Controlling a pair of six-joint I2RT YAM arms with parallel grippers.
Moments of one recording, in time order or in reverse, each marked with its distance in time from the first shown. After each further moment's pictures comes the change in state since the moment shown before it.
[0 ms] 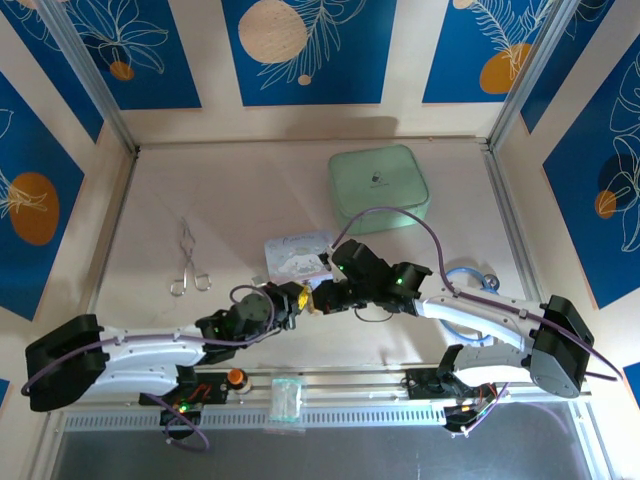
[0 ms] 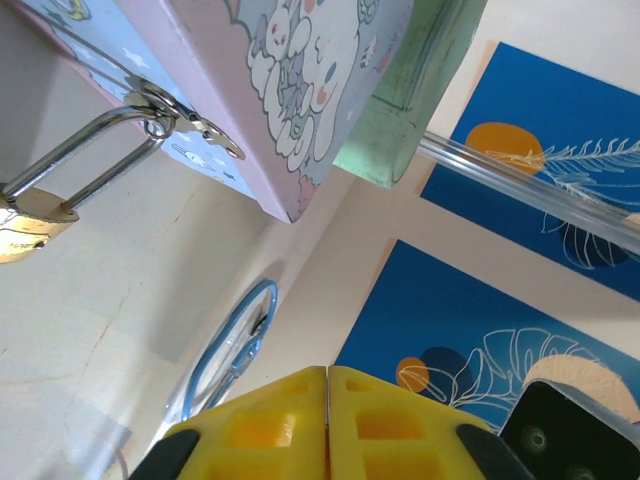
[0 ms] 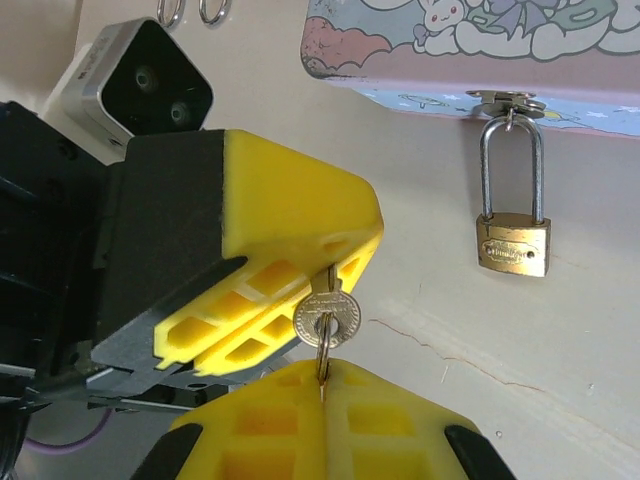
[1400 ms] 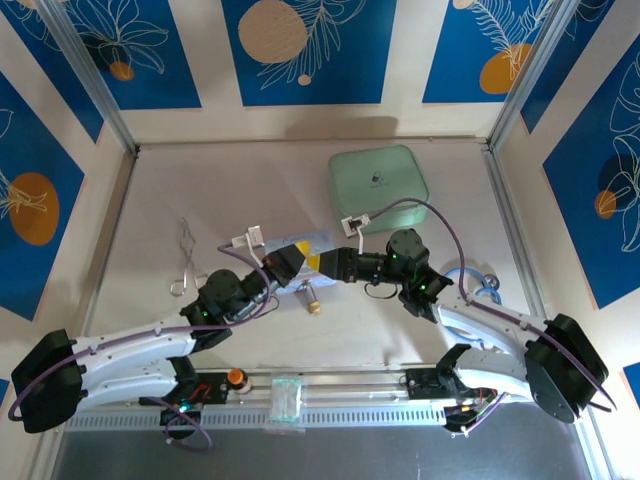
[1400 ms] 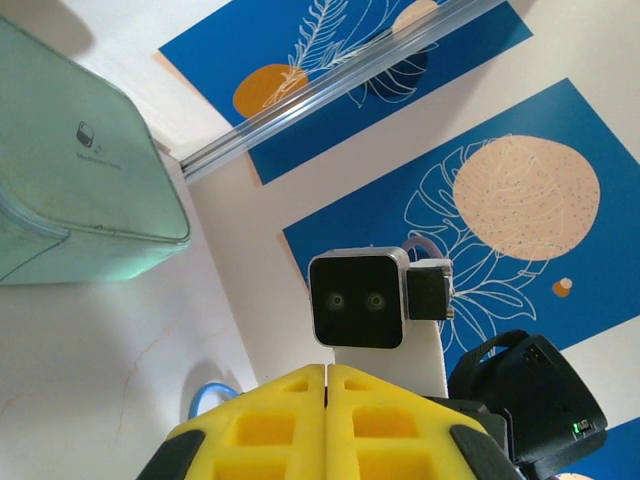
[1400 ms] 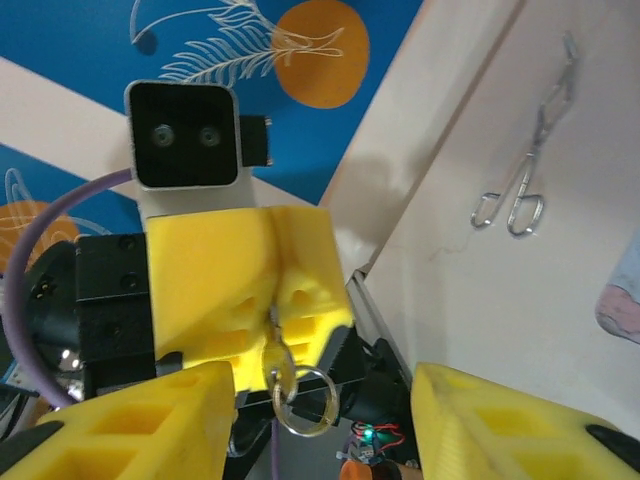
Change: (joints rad) left arm 0.151 -0.113 0.142 0.197 0.173 0.999; right arm -0.277 -0.097 -0.302 0.996 -0.446 0.270
